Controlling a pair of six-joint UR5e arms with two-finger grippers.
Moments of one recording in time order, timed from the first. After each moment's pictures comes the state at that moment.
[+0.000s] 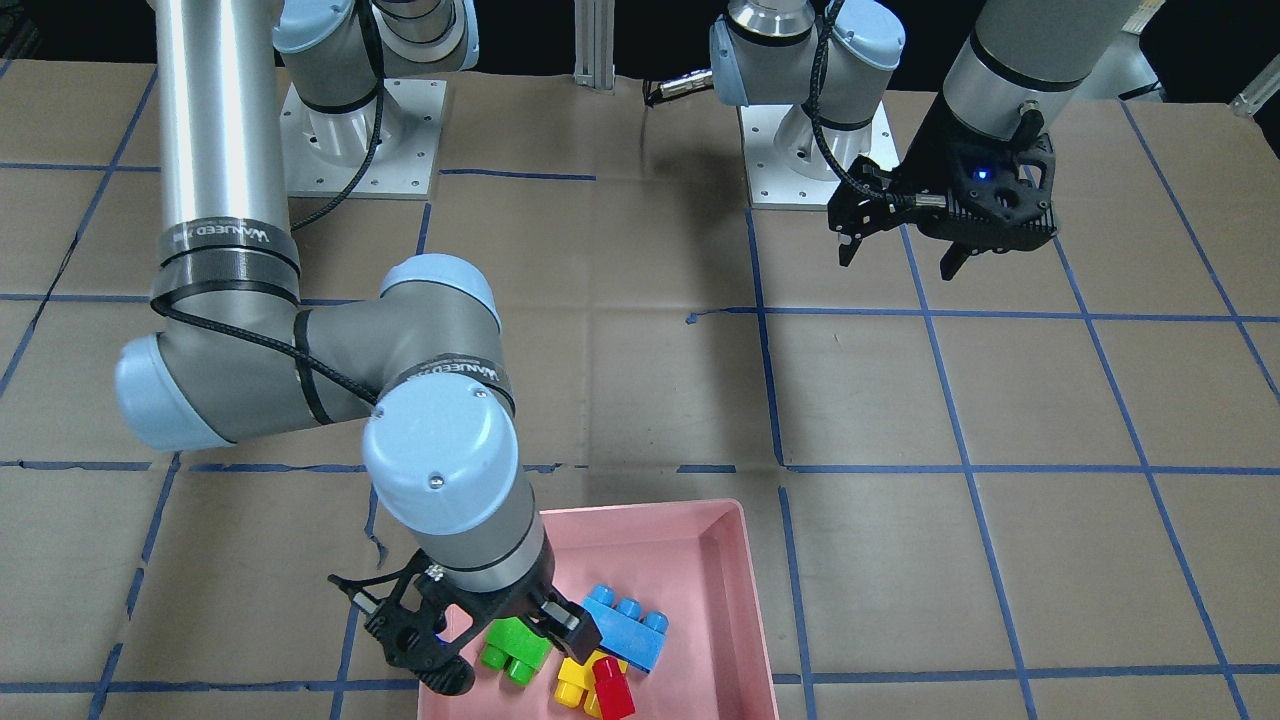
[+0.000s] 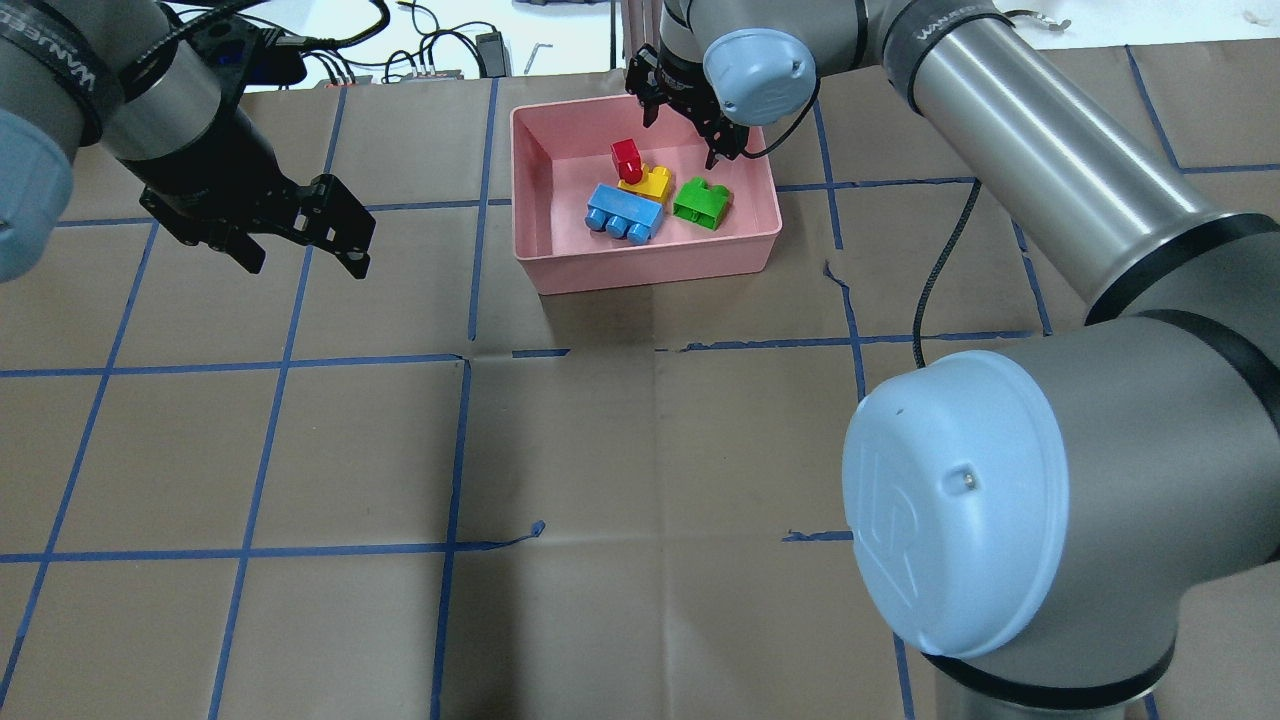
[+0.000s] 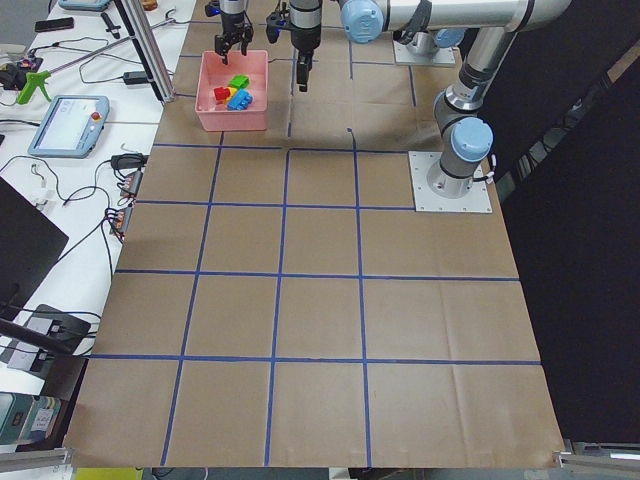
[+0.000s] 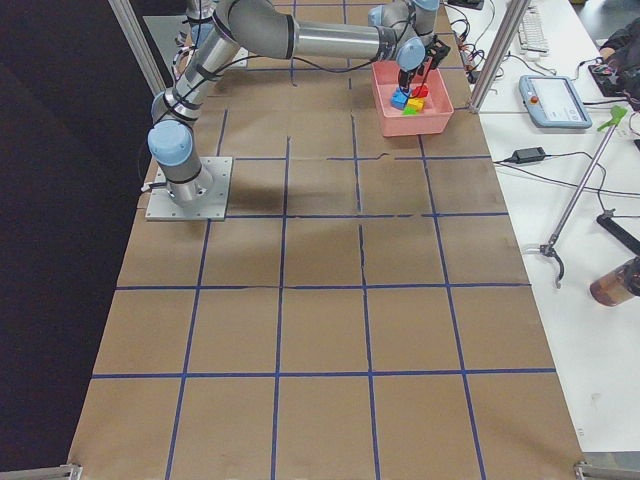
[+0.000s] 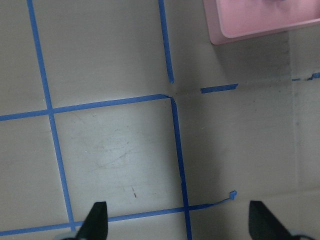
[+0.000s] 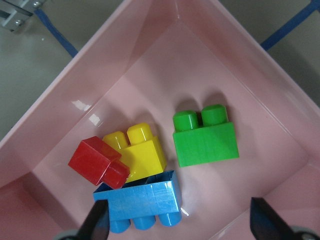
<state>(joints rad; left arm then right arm) -1.49 -1.53 -1.64 -1.53 1.54 0.20 1.78 -0.86 1.05 -1.91 -1.50 0.81</state>
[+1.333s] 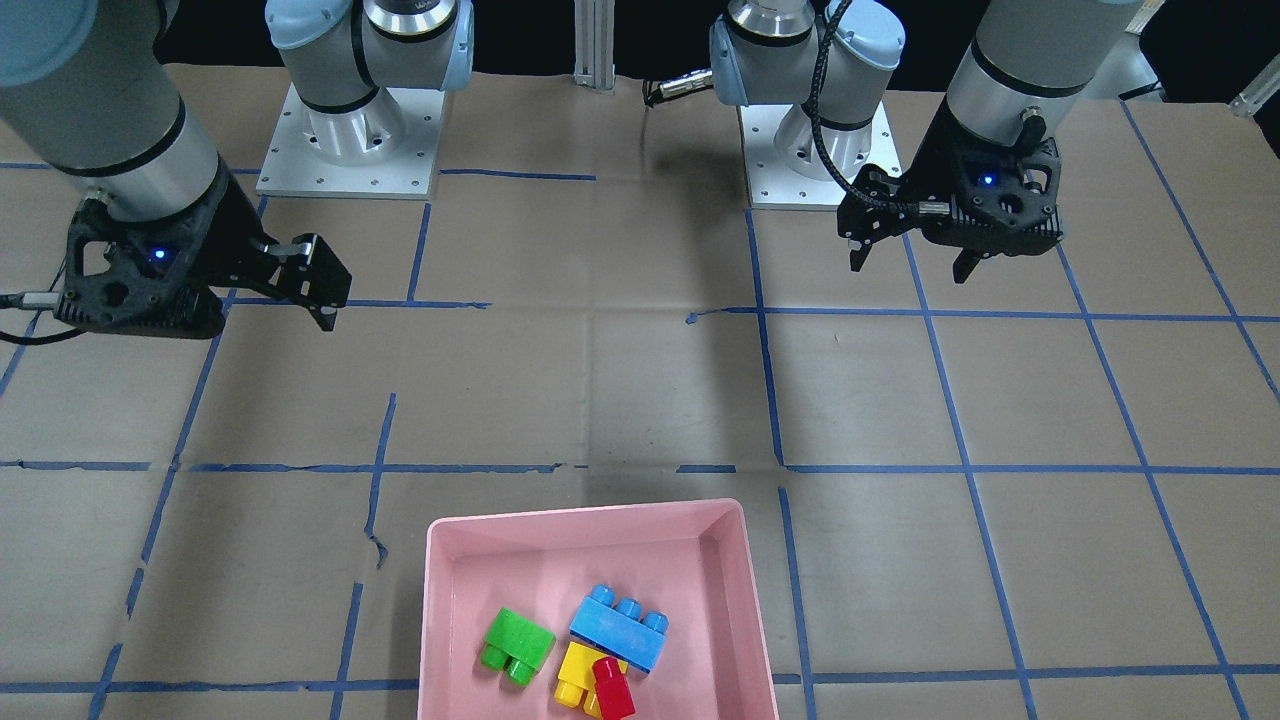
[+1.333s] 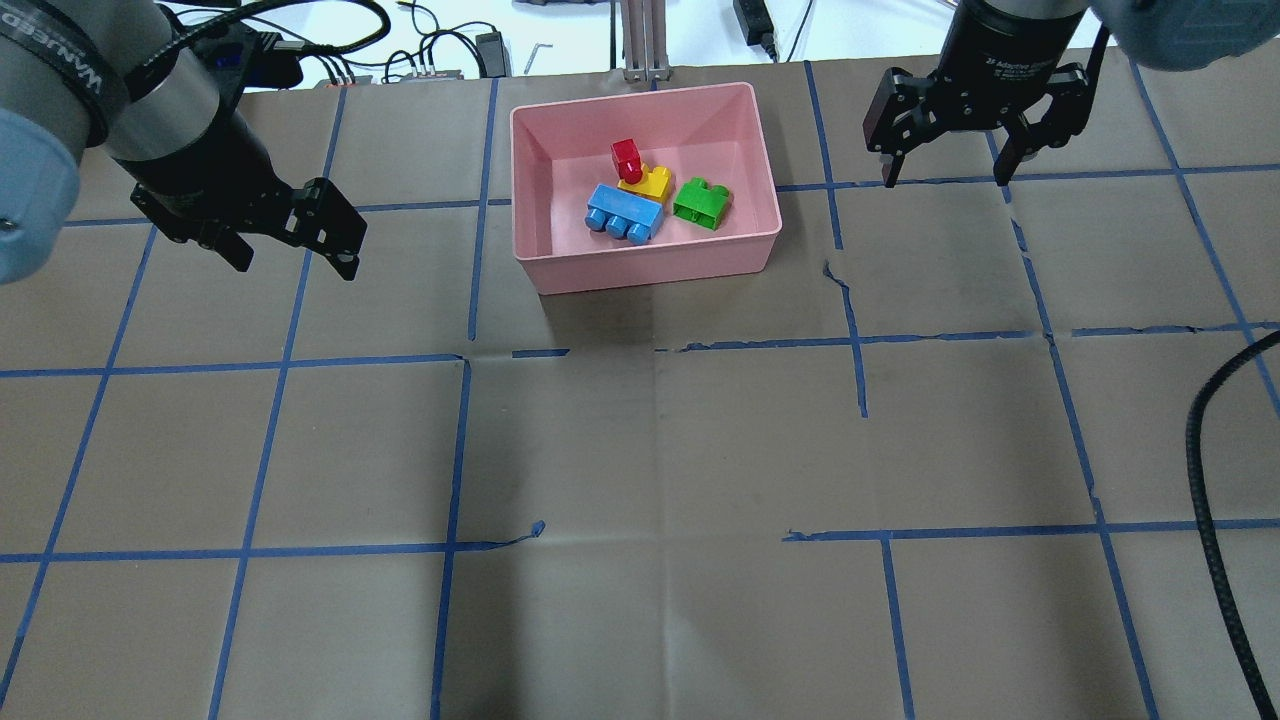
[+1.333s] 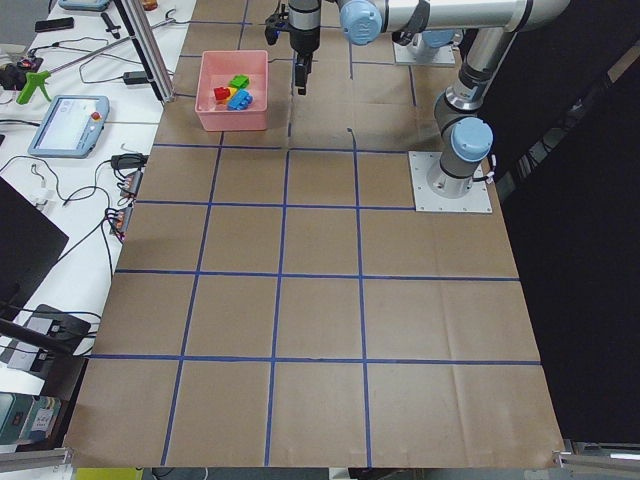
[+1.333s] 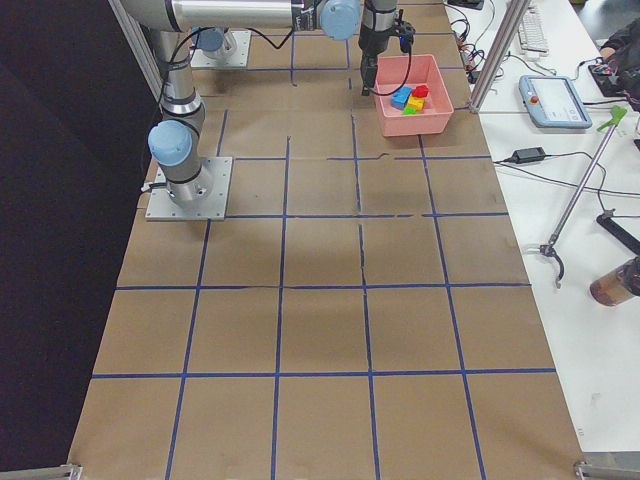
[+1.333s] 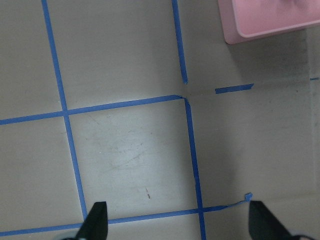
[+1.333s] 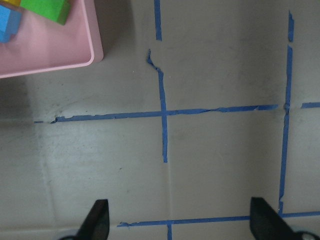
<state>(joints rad) -1.49 -1.53 -1.64 -1.52 1.59 0.21 1.57 -1.42 1.41 -1.49 -1.56 0.04</state>
